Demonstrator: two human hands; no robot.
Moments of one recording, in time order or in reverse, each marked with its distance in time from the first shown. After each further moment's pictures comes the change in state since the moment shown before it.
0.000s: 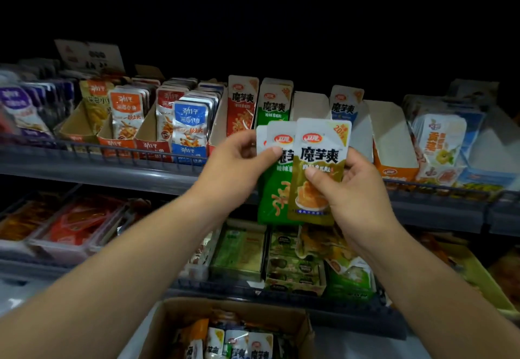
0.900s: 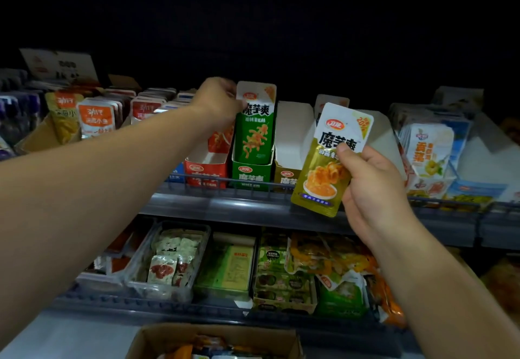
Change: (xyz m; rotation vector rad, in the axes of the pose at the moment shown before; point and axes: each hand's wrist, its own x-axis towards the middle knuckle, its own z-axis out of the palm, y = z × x) left_hand 0.167 0.021 -0.016 0.531 0.155 0.075; right_hand 0.045 -0.010 -0.031 0.254 0.186 0.079
